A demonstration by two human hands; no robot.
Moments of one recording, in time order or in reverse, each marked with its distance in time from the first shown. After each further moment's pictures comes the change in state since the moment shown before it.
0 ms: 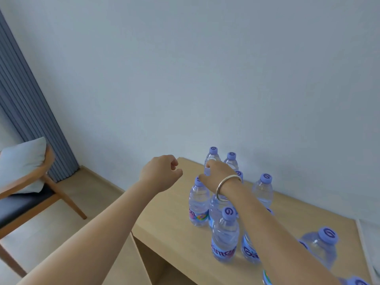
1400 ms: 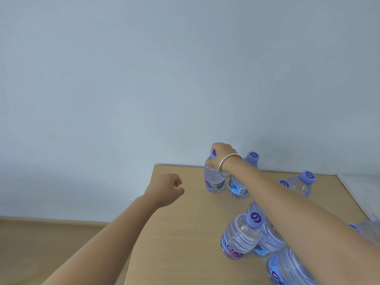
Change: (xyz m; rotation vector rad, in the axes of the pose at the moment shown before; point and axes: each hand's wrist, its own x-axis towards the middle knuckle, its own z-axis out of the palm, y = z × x) left_hand 0.229 -0.116 0.114 -0.101 -0.675 0.324; right_hand 0.217 0.023 0.054 -0.004 0.101 0.565
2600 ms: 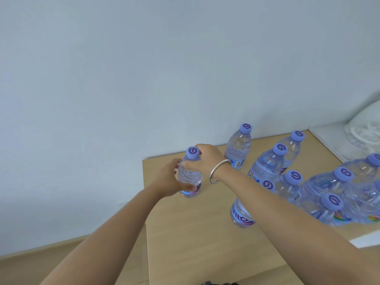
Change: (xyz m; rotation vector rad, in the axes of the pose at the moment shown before) left_hand 0.043 -0.031 0.016 -0.309 -0.208 0.221; right_hand -0.052 -0.038 0.054 0.419 0.132 0.048
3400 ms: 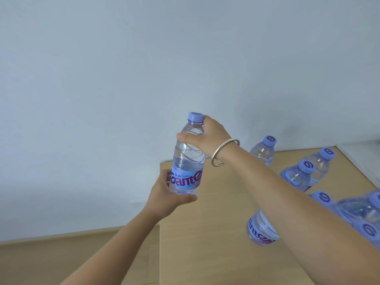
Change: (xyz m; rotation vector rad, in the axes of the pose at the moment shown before) left_hand -0.054 -0.015 -0.021 -0.326 0.285 -0.044; right_hand 0.027 -0.080 -0.021 0.325 -0.004 -0.104
